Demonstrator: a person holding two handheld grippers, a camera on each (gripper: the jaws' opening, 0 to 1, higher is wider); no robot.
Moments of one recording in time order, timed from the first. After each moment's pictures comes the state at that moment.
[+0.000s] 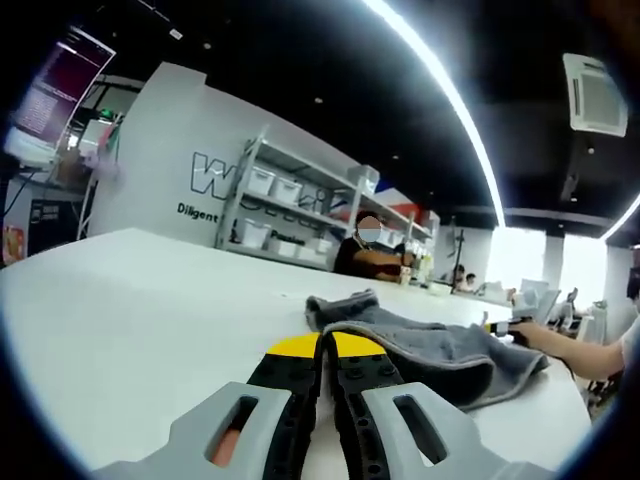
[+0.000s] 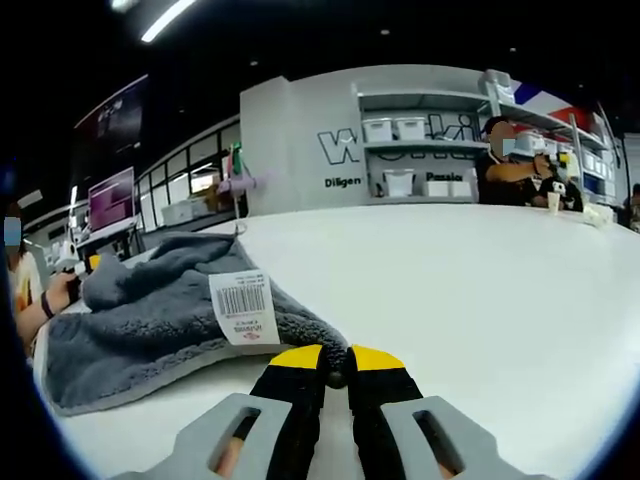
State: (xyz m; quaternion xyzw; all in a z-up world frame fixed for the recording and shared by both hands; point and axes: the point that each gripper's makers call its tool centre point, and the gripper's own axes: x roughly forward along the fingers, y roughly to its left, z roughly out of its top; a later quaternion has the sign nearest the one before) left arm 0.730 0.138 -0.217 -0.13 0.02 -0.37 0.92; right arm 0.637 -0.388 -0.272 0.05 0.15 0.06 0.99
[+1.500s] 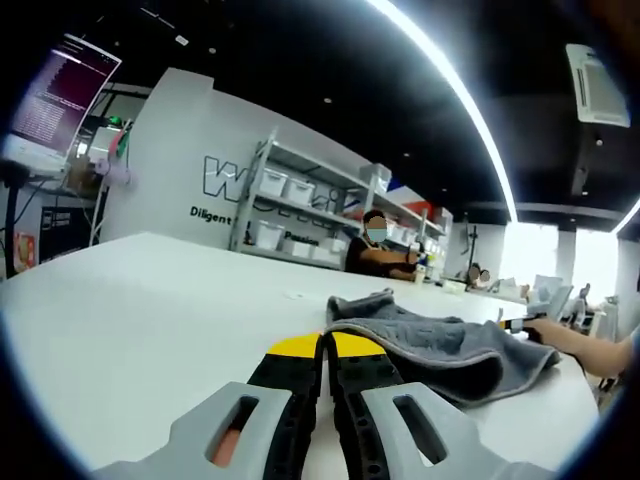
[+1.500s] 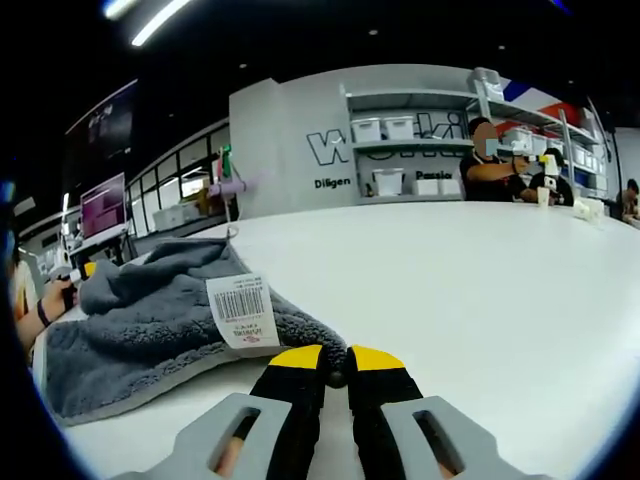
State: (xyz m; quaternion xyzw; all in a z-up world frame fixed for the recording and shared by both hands) left arm 0.732 0.146 -0.219 -0.12 0.02 -0.34 0.93; right arm 0.634 -0.401 -0.273 0.06 0.15 0.04 0.99
